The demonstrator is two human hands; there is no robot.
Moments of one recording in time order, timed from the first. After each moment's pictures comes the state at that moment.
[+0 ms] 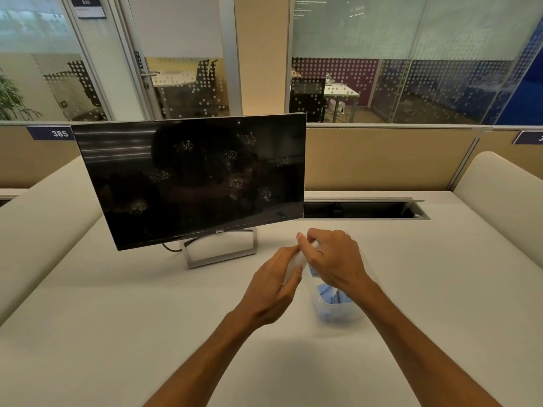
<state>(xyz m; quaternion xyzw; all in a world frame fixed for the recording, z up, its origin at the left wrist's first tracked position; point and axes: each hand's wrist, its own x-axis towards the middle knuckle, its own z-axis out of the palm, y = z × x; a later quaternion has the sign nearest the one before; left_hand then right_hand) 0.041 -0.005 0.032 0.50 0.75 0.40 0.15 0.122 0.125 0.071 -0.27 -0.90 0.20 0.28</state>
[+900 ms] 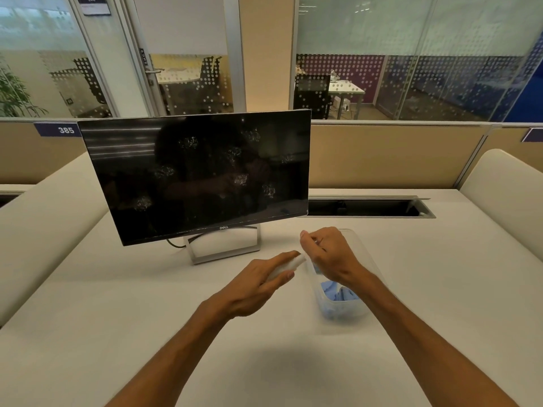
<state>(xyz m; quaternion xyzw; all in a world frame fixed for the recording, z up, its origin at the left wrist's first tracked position) 0.018 -0.033 0.058 0.52 0.75 0.33 0.25 0.113 0.121 0.070 -0.21 -0.87 0.37 0.23</state>
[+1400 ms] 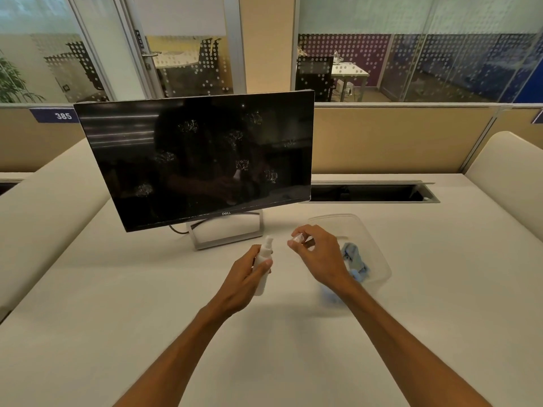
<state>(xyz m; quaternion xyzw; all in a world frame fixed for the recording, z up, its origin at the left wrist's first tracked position) 0.005 -0.049 0.002 0.38 0.75 0.47 0.26 0.100 0.112 0.009 -0.27 -0.85 0.37 0.27</state>
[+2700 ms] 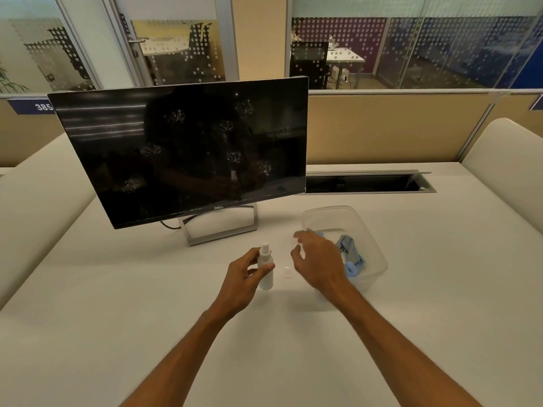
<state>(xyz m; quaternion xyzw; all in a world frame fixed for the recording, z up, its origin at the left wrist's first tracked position) 0.006 -0.037 -0.028 0.36 0.75 0.50 0.23 0.109 0.105 0.001 -0.29 -0.92 0.15 0.22</state>
